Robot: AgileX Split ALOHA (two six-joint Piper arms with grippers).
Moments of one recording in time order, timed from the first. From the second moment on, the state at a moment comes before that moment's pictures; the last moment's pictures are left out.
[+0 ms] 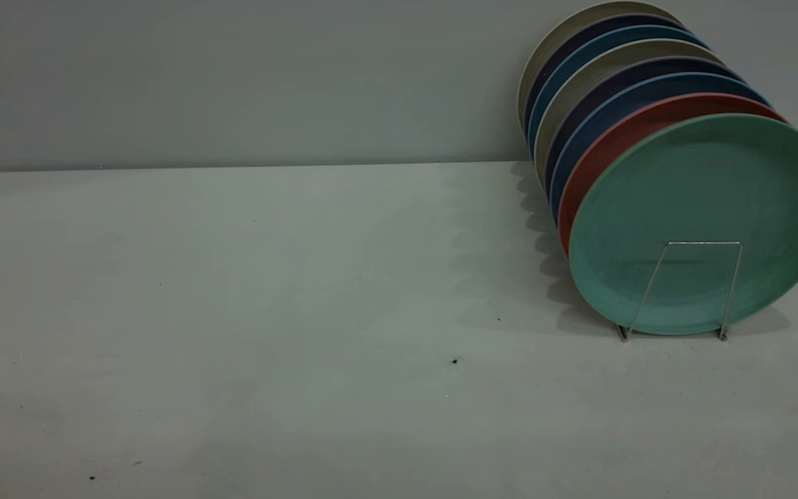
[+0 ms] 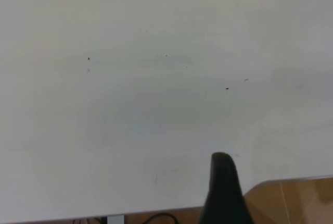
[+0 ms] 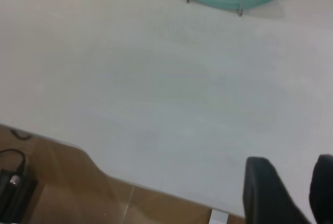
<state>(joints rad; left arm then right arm) 0.07 0.04 -0.49 -0.09 1.14 0.11 0.09 0.16 -0.47 0.15 1.14 -0.22</state>
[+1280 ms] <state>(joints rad) 0.07 -0.02 -0.49 -0.10 1.14 0.10 0.02 -0.02 -0.47 0.15 1.14 -0.22</state>
